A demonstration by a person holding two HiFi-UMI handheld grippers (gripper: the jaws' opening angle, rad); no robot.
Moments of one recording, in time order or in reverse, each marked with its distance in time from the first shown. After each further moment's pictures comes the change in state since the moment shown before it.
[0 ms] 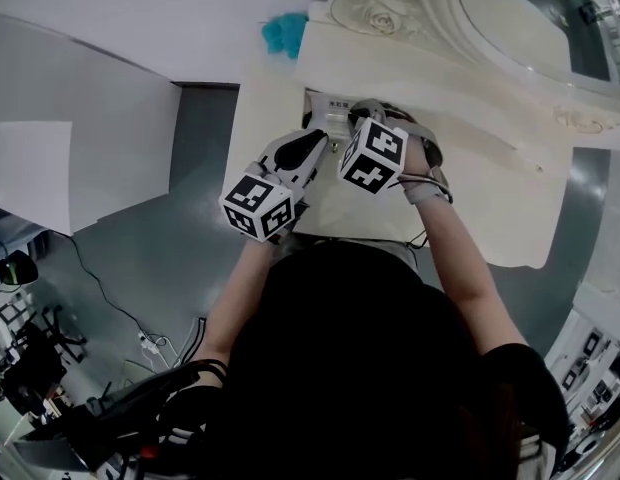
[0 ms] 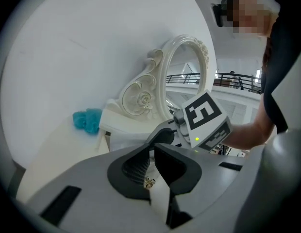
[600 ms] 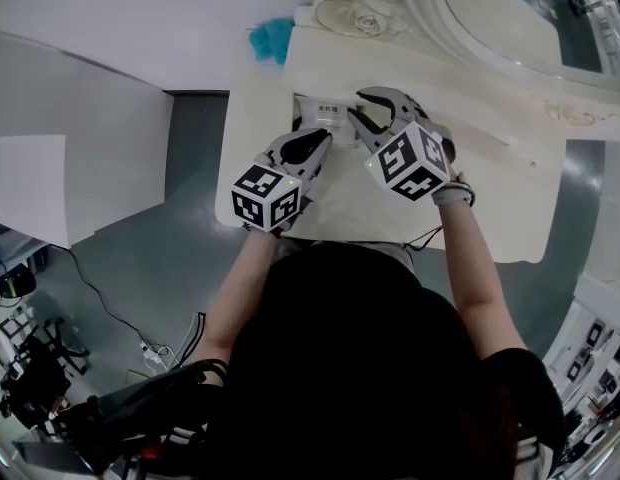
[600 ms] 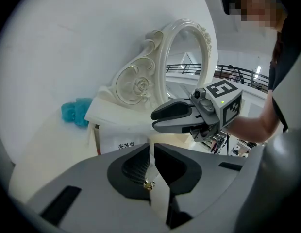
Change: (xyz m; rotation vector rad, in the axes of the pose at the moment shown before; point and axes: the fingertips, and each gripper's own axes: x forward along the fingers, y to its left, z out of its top) left arm 0.030 -0.002 -0.014 0.012 0.130 -0.028; right arm -0.060 -0.040 0.011 0.103 -0.357 -0.069
